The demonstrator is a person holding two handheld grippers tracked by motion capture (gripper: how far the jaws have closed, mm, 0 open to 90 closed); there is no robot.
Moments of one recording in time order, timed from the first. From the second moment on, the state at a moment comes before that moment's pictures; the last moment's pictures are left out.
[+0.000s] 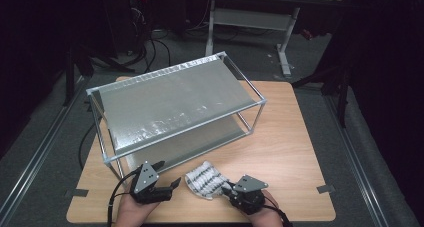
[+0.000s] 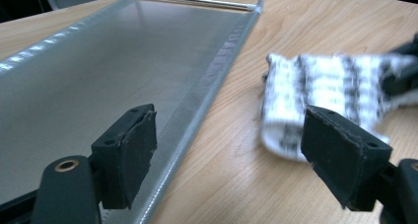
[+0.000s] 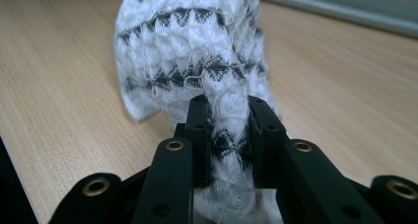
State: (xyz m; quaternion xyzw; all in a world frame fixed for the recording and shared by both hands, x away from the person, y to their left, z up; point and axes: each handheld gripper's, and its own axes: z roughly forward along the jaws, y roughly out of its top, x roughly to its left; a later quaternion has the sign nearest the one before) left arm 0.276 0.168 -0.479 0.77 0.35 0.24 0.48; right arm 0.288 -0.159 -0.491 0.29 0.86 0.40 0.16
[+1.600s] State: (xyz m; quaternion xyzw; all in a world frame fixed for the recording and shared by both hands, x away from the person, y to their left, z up) left arm 0.228 0.189 -0.474 0.77 0.35 0.25 0.47; right arm 0.269 -0.322 -0.481 0.50 0.72 0.38 0.29
